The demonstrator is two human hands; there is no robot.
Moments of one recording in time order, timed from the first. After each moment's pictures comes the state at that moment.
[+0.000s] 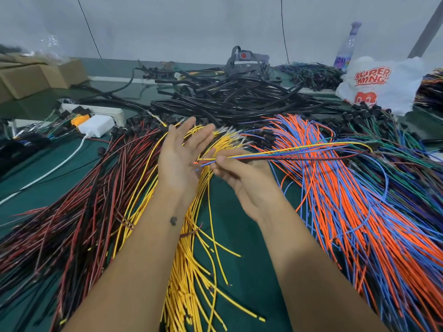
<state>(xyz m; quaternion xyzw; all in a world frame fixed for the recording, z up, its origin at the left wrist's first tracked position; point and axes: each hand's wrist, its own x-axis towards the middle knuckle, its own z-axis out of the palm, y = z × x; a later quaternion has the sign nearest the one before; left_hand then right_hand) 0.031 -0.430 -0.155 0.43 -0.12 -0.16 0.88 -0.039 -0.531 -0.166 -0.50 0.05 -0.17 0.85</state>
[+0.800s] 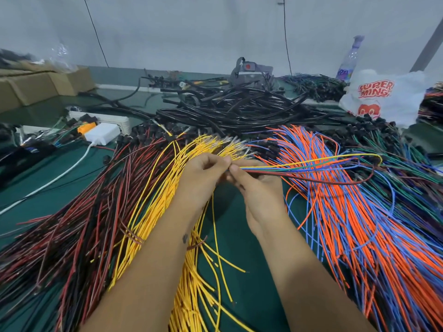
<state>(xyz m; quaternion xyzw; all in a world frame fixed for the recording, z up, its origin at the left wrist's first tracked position) 0.027 -0.442 -0.169 0.66 -0.18 -0.09 0.72 -0.035 -0.529 -0.173 -0.53 0.10 -0.28 0.79</state>
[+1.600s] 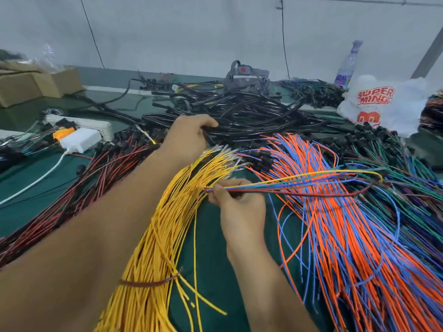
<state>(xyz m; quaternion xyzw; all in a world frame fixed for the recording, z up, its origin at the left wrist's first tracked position) 0.133 -0.479 -0.129 0.86 -0.34 0.13 0.35 -0.015 -0.527 -0.188 -0.56 0.20 -0.30 0.74</state>
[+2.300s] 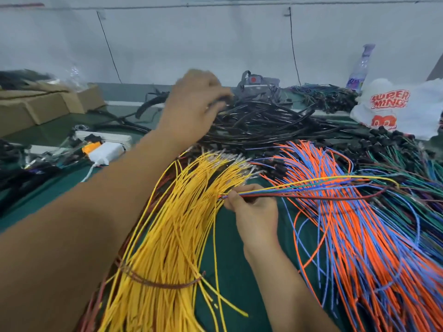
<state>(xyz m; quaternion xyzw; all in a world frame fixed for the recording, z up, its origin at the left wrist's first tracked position) 0.135 -0.453 -0.060 0.75 -0.48 0.39 0.21 -0.011 -0.528 -0.185 -0.58 0.22 -0.29 0.73</state>
